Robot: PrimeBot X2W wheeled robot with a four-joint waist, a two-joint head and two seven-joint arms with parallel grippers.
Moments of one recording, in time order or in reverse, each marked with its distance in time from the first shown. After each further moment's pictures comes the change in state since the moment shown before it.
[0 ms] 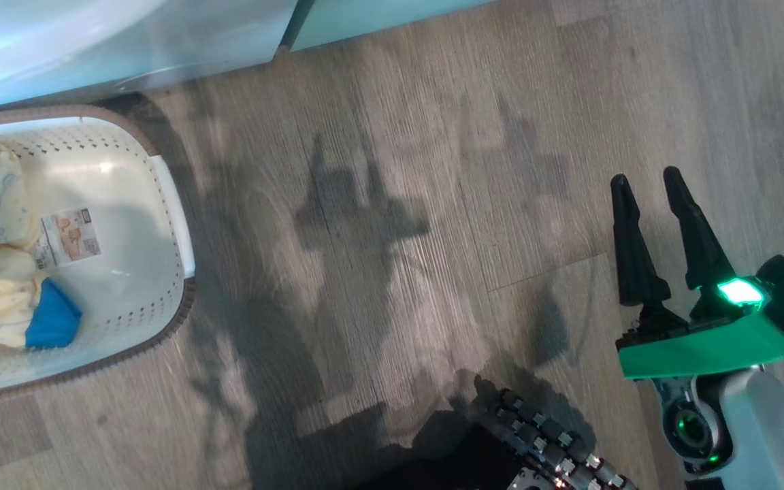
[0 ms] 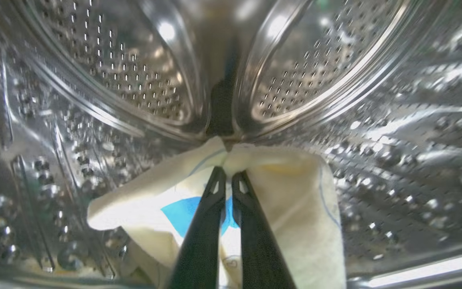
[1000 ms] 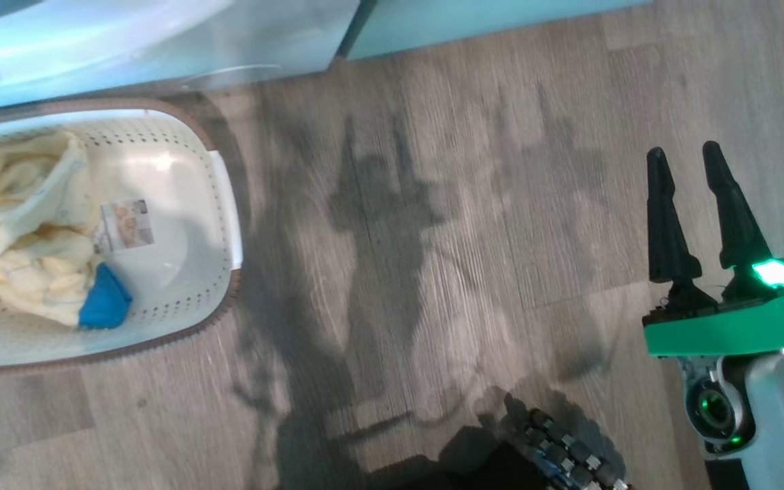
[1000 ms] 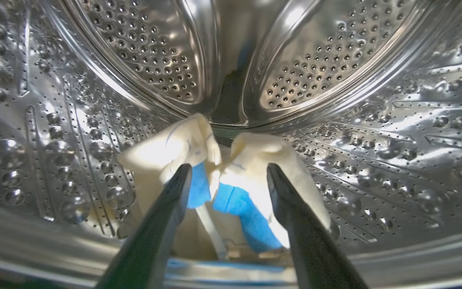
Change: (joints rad) left arm -0.035 -0.159 -0.033 0.296 -0.053 -0.092 -0.211; right arm -0.035 0.001 -0.061 -0.002 -0.040 0.000 0.000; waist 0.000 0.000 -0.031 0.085
